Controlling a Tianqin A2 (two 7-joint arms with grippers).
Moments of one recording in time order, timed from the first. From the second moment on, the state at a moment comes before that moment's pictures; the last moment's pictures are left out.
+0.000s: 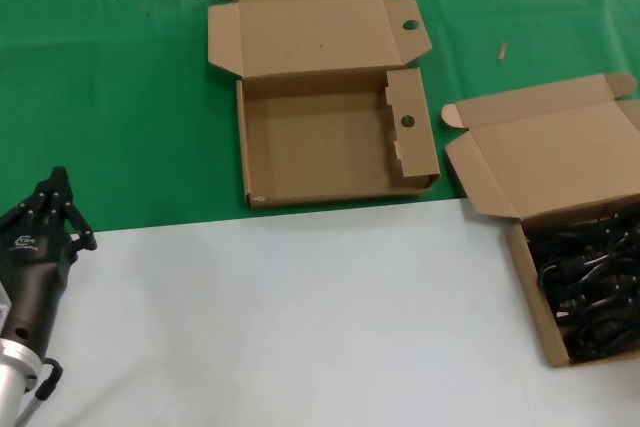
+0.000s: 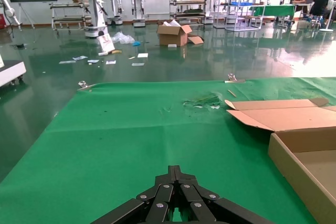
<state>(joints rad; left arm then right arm) 0.00 -0.30 1.60 -1.60 -1.80 0.00 0.00 0.52 1.06 -1.92 1.41 1.40 -1.10 -0.15</state>
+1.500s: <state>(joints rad) 0.00 -0.30 1.60 -1.60 -1.80 0.00 0.00 0.98 0.94 -1.95 1.70 1.39 -1.35 0.30</state>
